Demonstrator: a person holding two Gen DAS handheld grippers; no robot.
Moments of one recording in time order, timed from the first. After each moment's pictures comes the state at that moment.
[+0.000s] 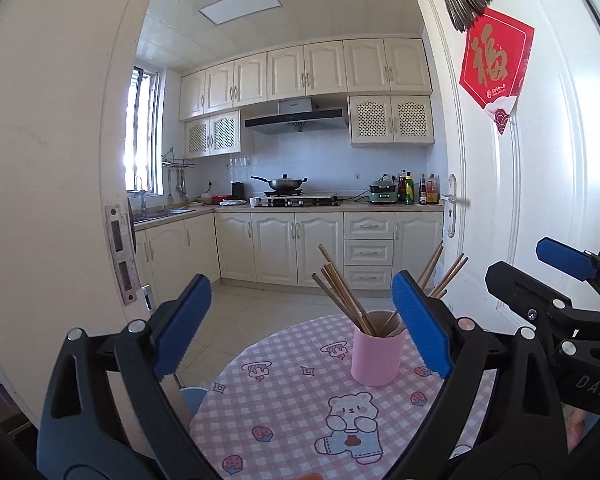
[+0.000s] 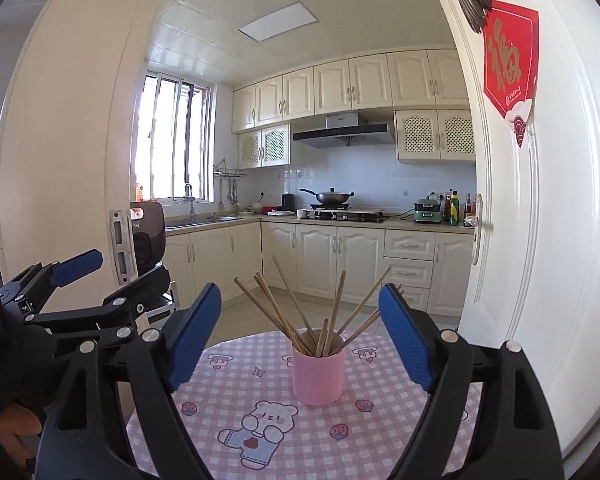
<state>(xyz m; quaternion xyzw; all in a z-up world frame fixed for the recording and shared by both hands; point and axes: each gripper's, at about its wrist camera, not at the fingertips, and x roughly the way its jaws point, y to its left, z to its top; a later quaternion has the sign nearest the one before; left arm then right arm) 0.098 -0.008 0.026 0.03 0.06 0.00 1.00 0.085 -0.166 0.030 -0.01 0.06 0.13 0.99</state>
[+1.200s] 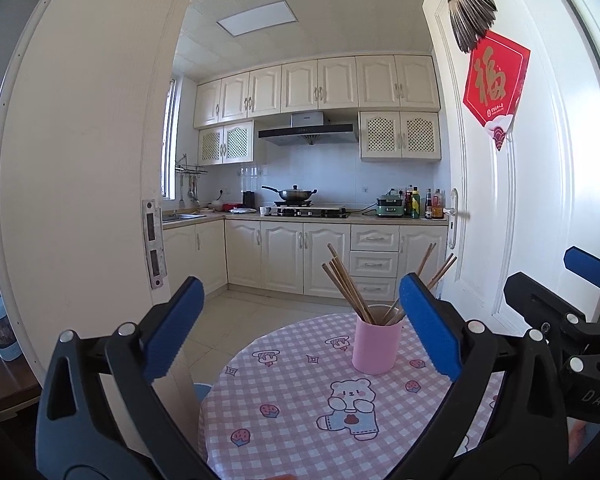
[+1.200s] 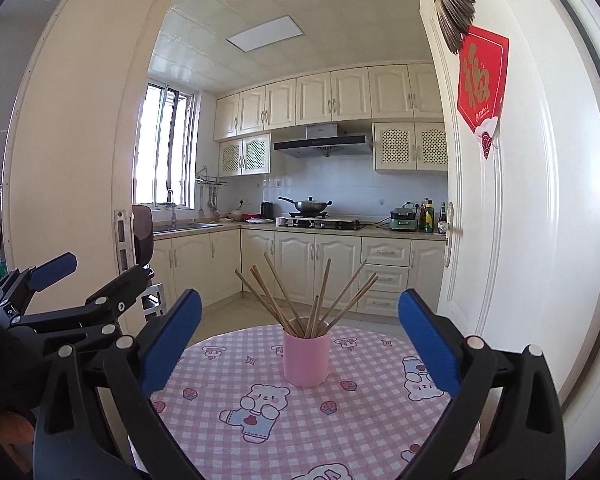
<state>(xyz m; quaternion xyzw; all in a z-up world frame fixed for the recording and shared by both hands) 0.043 -0.002 0.020 0.01 0.03 0.02 1.00 0.030 -0.164 0.020 -0.01 0.04 0.09 1.00</state>
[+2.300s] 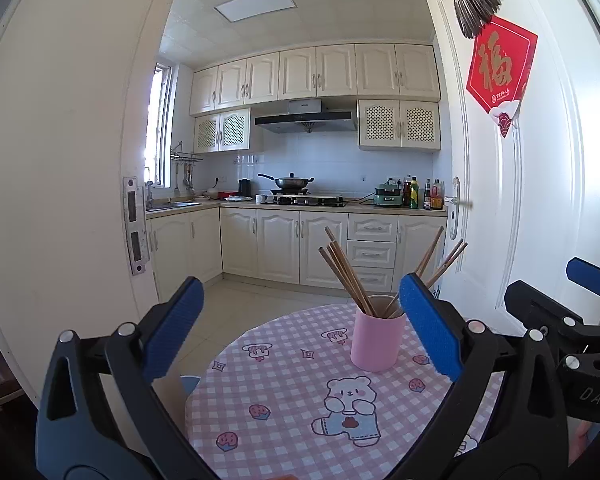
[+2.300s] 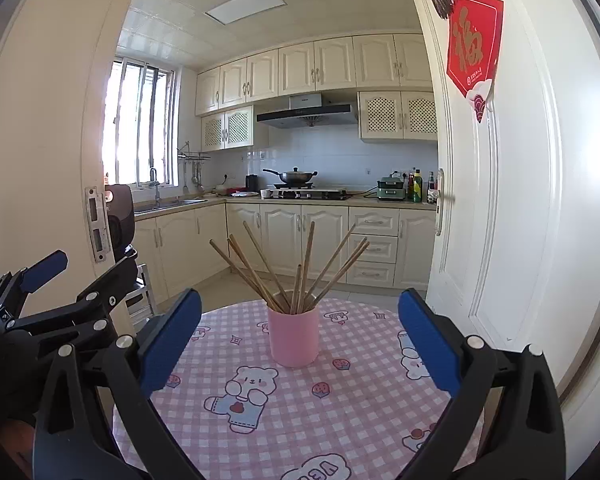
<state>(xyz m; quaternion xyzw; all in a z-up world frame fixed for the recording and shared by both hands) 0.079 -0.001 0.001 0.00 0.05 0.01 1.00 0.062 -0.163 0.006 0.00 0.09 0.06 0.99</state>
